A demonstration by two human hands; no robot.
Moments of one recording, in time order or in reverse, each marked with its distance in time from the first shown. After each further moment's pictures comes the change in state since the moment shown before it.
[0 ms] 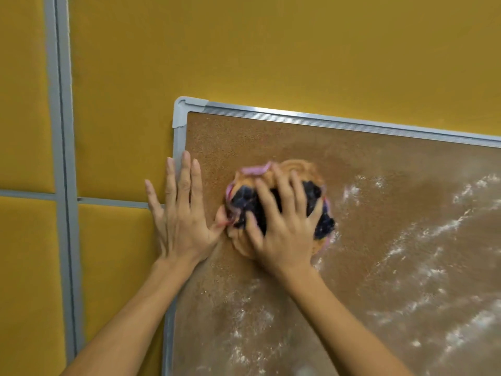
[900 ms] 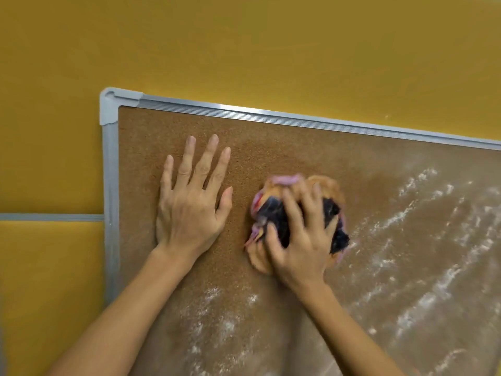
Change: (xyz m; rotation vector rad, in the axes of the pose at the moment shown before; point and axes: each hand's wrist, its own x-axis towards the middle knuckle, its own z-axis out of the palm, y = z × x) left_hand 0.039 0.079 0.011 -0.164 0.029 0.203; right_hand -0.030 0.086 -0.024 0.023 0.078 0.129
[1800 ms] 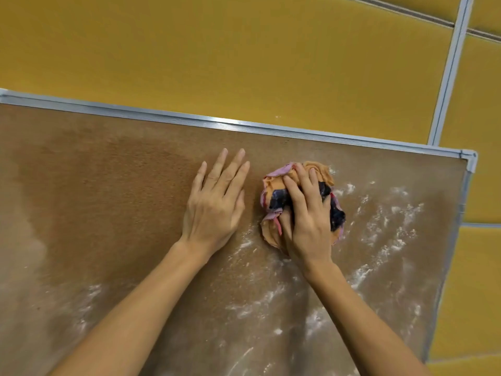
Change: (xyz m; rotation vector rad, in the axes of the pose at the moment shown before) left_hand 0.041 0.206 0.049 -0.237 0.023 0.076; right_hand 0.035 0.192 -0.090 0.147 -0.134 -0.043
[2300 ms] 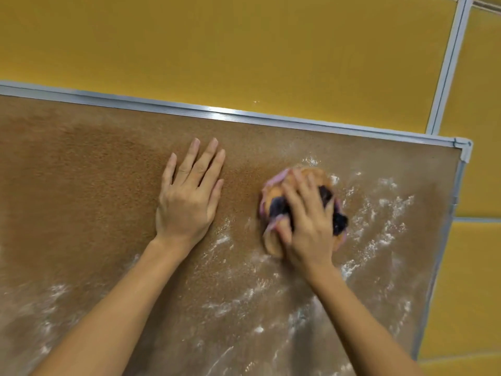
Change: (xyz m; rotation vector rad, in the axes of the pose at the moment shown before) left_hand -0.005 0.001 0.025 0.153 0.027 -0.035; right_hand -0.023 0.057 0.001 -0.095 -0.013 -0.022
